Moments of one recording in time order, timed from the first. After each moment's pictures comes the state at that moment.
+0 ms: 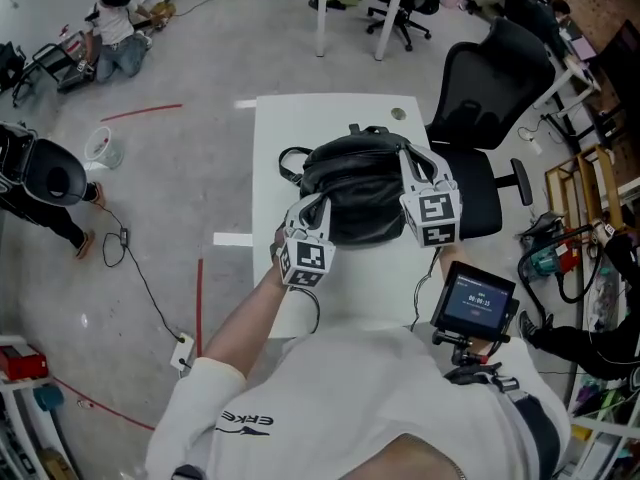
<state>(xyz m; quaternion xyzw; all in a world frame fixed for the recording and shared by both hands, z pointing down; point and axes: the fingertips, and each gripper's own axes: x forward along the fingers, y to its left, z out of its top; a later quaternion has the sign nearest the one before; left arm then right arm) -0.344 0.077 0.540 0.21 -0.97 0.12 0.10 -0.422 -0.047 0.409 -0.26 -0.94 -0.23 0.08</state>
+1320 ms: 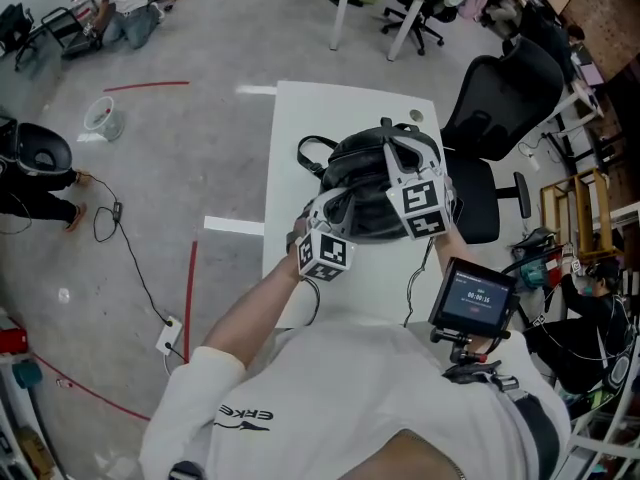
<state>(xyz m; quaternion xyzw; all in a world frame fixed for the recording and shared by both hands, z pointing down) -0.333 0.082 0.533 0.24 -0.96 0.12 0.08 -0.409 0.060 0.417 -0.32 -0.88 -0.33 0.11</state>
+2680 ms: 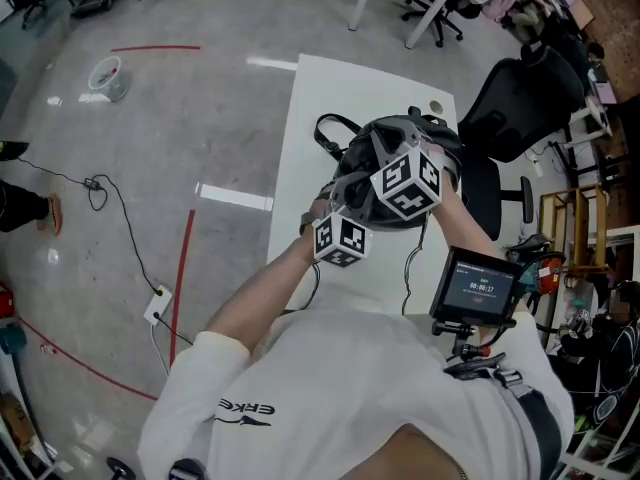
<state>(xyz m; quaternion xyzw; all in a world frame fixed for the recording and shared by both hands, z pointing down) -0.334 0.090 0.538 0.24 -0.96 0.11 0.08 -0.403 0.143 0.469 -0.39 -0.75 -0.50 0.15</state>
